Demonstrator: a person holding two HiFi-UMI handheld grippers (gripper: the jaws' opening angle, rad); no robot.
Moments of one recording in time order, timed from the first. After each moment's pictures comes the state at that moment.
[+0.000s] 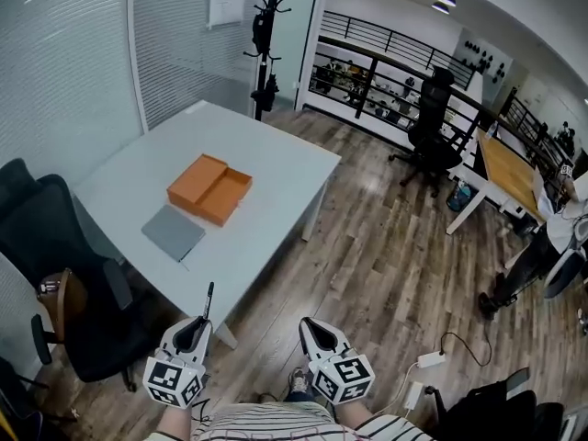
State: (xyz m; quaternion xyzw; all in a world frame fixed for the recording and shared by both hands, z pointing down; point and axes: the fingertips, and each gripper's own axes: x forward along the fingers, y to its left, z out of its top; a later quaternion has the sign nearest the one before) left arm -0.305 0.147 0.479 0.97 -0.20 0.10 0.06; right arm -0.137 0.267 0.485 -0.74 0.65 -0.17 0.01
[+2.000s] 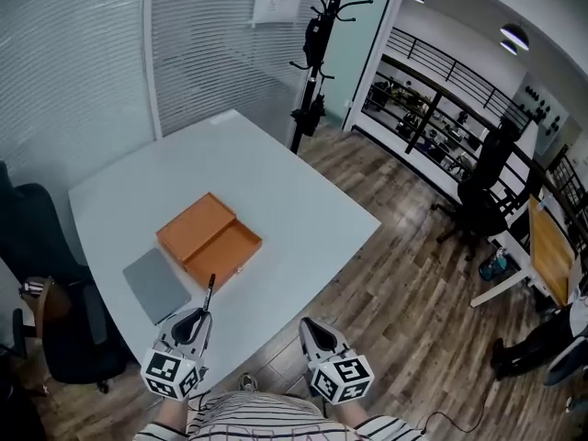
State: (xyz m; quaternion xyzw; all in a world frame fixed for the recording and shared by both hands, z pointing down) left arm -0.099 -0.093 0.494 0.94 -0.30 0.09 0.09; right arm 0.087 -0.004 0.504 -0.66 0.73 -0.18 -0.02
